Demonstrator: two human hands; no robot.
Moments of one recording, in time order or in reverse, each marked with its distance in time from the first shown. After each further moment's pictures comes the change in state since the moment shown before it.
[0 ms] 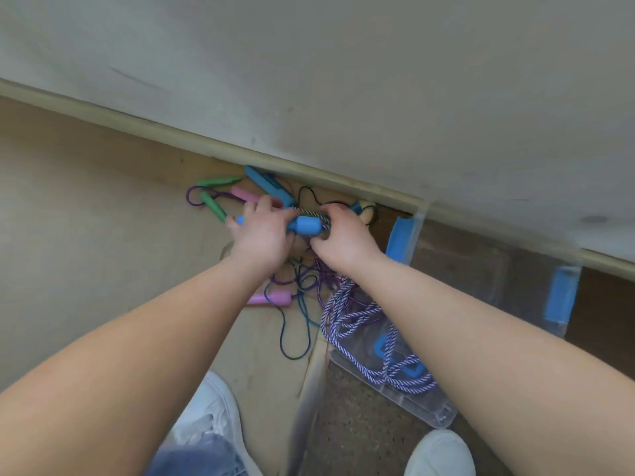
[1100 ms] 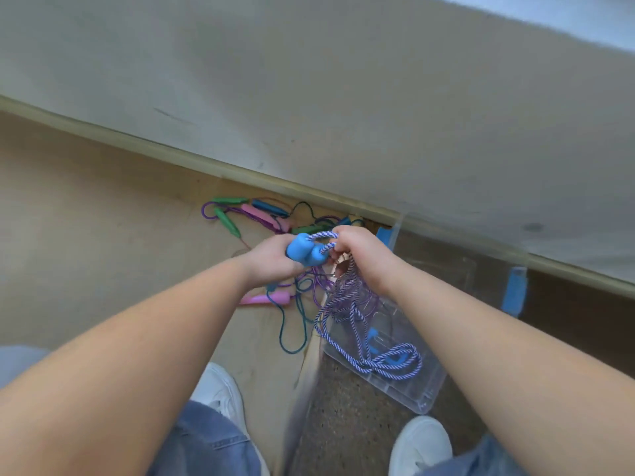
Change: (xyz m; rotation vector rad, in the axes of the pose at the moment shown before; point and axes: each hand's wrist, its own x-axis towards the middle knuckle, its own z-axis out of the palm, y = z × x) left_hand -0.072 0.022 -0.075 -0.610 -0.424 0.096; right_hand -0.082 -0.027 -0.064 0.697 -0.219 0.091
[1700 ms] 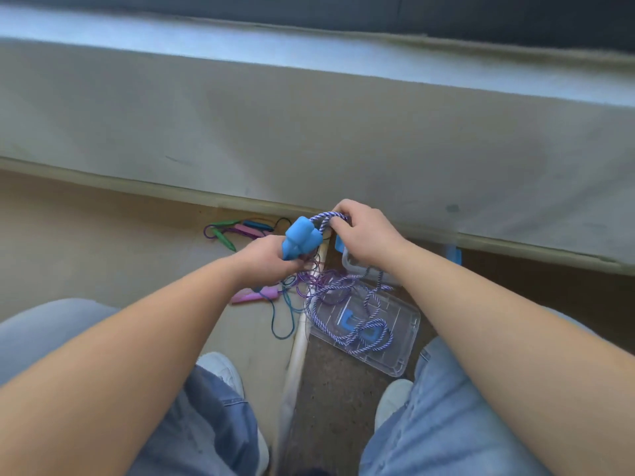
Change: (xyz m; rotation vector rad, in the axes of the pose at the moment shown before) left_hand -0.128 0.082 0.046 0.344 0.134 0.060; right_hand -0.160 -0.014 -0.048 -0.579 0.351 -0.355
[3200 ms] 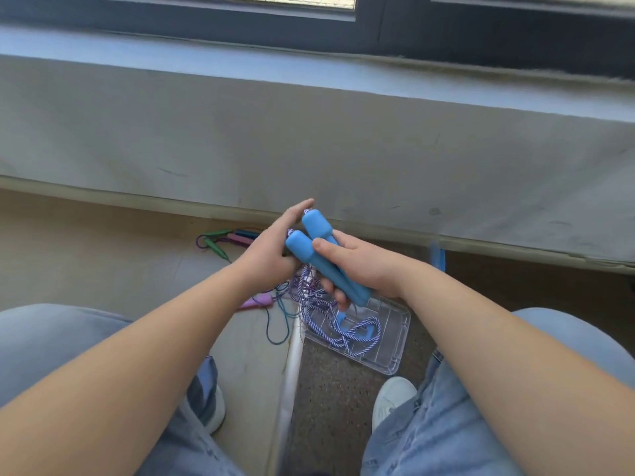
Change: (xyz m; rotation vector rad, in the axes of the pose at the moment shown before) left_hand -0.033 0.016 0.002 -0.354 0.222 0.426; right_hand -0.072 -0.031 -0.001 0.584 -0.492 0.158
